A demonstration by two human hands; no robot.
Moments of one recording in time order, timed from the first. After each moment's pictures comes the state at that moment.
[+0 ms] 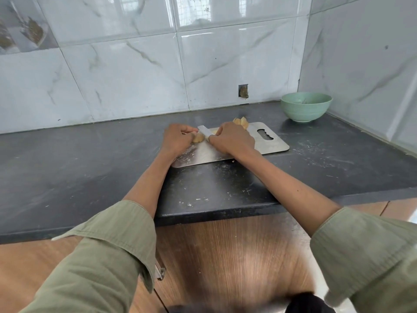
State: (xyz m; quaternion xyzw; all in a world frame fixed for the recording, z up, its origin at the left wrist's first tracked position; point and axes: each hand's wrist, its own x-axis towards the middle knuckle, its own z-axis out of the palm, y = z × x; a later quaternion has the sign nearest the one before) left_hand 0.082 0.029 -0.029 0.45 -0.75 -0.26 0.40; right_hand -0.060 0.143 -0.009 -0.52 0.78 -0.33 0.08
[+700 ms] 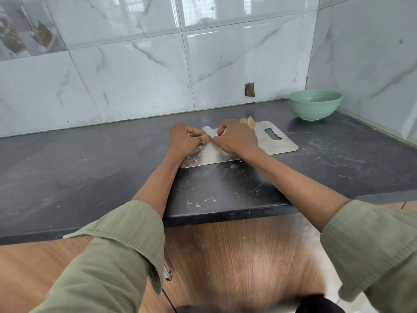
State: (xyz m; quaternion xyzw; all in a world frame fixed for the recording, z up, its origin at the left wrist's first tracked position) left_hand 0.084 0.035 -0.030 0.43 -0.74 -0.28 0.43; right_hand -0.057 0.142 -0.006 -0.54 0.76 -0.35 0.07
